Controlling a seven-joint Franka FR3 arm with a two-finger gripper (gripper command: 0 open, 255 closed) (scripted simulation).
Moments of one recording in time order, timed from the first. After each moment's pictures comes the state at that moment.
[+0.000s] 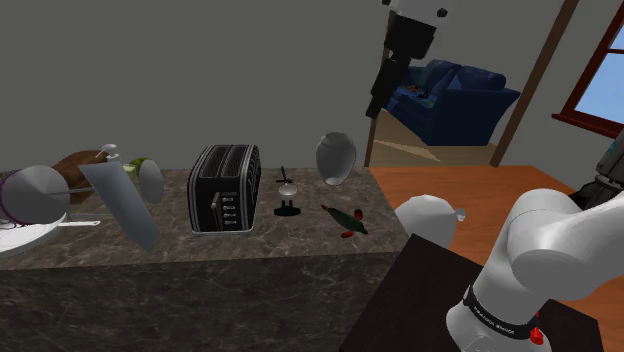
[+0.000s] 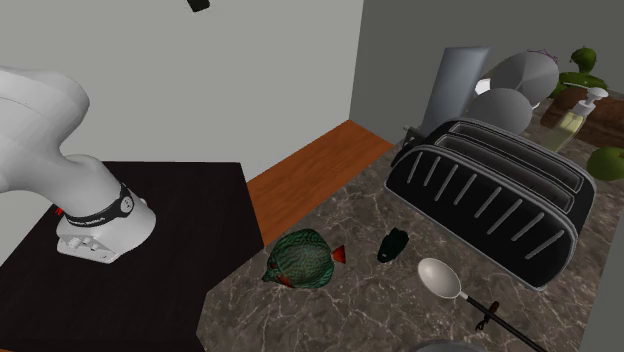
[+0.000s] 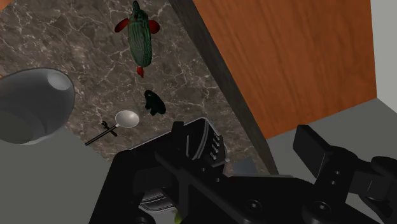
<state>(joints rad) 0.02 -0.82 0.07 -2.26 0.10 1.69 -0.14</state>
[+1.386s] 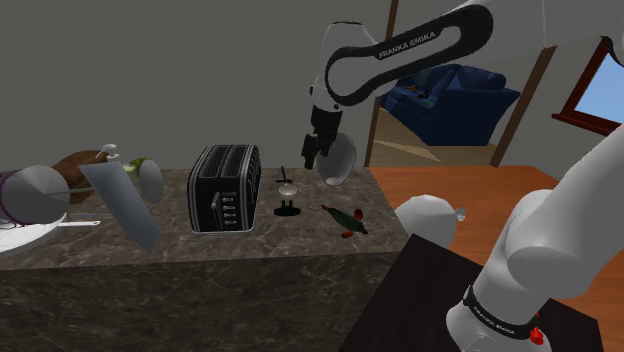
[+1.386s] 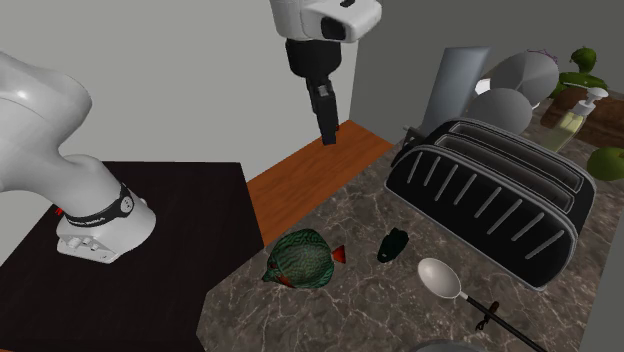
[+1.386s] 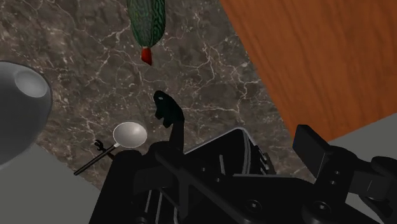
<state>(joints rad) -0.03 -0.25 0.08 -2.27 0.06 2.17 -0.15</state>
